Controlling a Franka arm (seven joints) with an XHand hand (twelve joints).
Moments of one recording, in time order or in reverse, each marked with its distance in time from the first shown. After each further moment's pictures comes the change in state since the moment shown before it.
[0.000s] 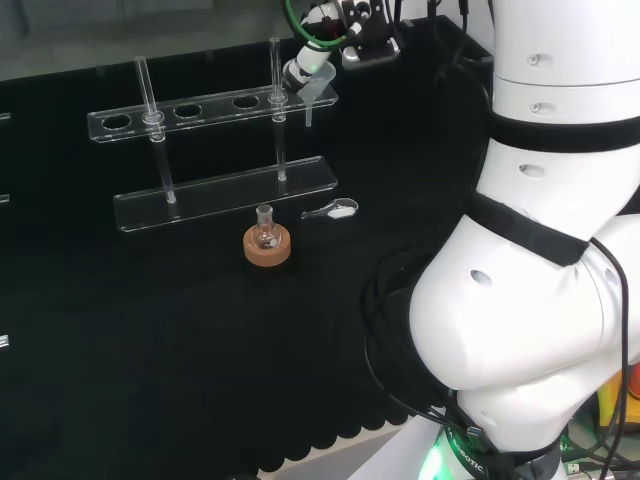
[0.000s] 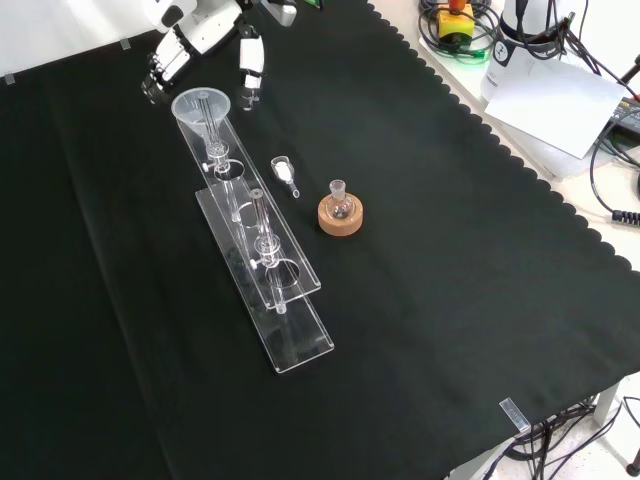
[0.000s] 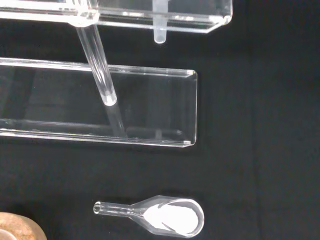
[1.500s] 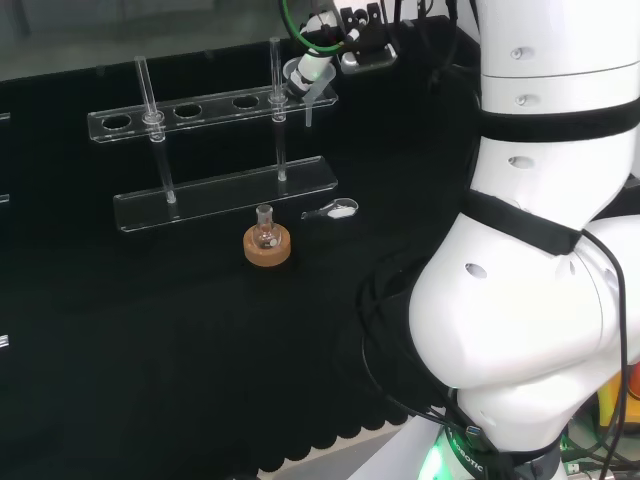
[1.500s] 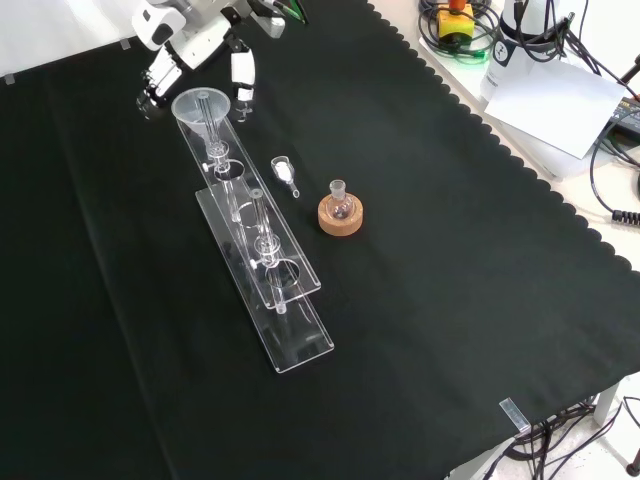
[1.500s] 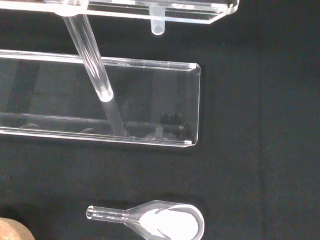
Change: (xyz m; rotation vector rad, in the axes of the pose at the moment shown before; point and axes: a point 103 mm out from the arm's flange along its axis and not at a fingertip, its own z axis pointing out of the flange) arm -0.004 0.023 0.009 0.033 -0.001 -0.018
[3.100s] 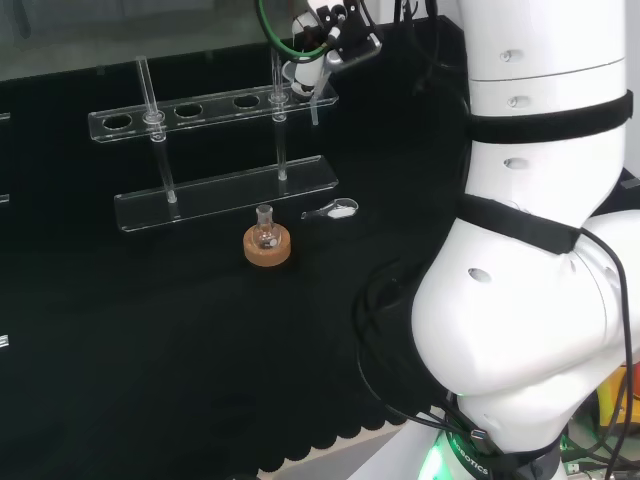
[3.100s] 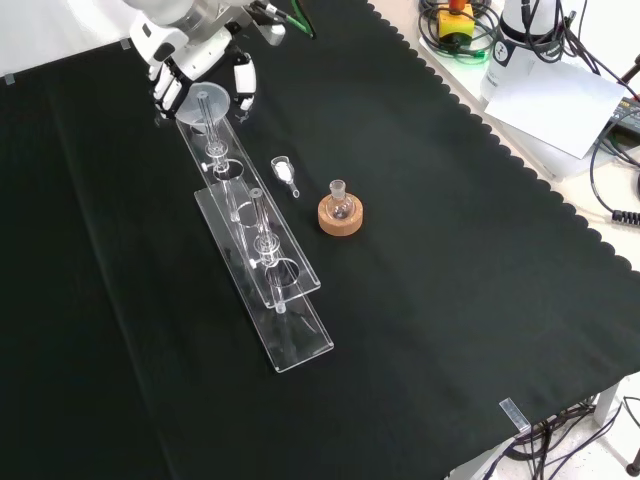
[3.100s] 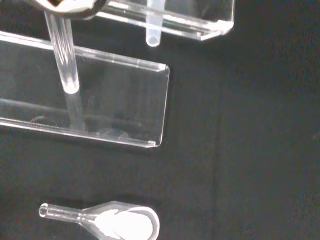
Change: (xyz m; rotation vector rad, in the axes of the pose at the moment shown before) arm 0.015 0.001 -0.015 0.010 -0.195 0.069
